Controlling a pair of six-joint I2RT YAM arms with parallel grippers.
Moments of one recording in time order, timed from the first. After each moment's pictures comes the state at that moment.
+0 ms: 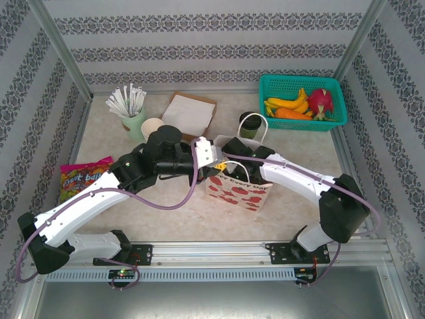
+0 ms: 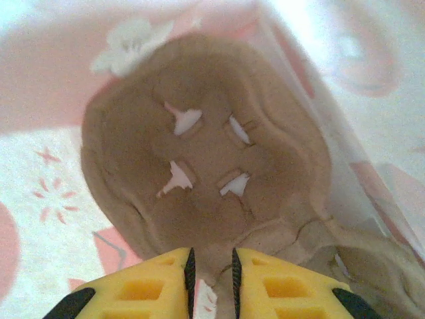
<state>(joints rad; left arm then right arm) -0.84 1.18 1.23 -0.46 0.44 0.36 0.72 1.53 1.07 -0.83 -0.12 0.11</state>
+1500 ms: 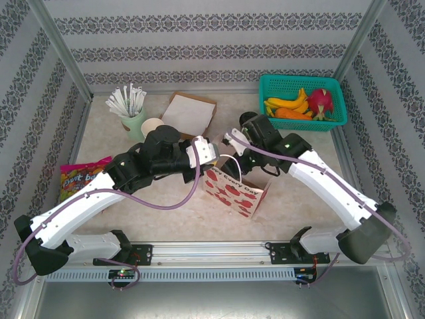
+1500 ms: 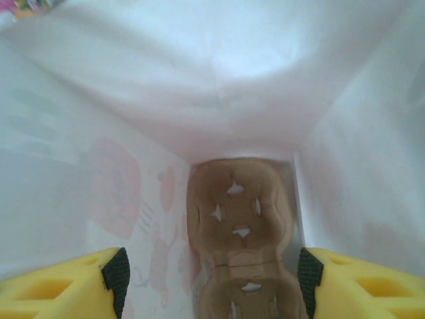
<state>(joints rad) -0.84 1.17 1.27 -0.58 0.24 0.42 0.64 1.30 1.31 -0.94 -0.30 -0.09</state>
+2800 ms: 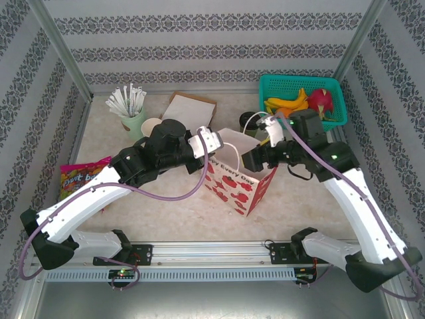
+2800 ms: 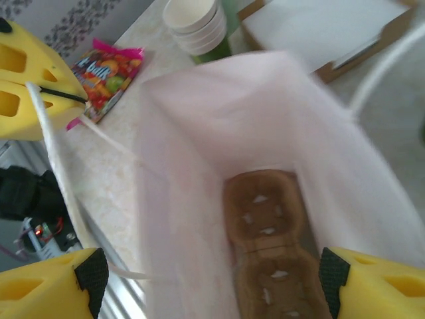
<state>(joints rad) -0.84 1.24 1.34 -0.58 0.06 0.41 0.39 1.07 1.37 -1.04 -0.48 0.03</state>
